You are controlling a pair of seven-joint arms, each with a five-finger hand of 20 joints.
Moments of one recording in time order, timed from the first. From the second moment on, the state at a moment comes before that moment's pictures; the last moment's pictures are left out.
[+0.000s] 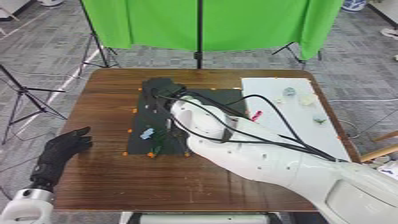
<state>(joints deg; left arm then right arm) 128.2 -58.3 -104.9 -111.5 62.8 6.9 5.8 -42.3 -75.2 18.3 -82.5 -123.2 2.2 20.1</state>
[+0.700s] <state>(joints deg) 126.3 -57.3 -104.0 -110.6 62.9 4.6 5.2 -43.0 -76.4 17.1 -79.2 -124.2 2.7 21.1</state>
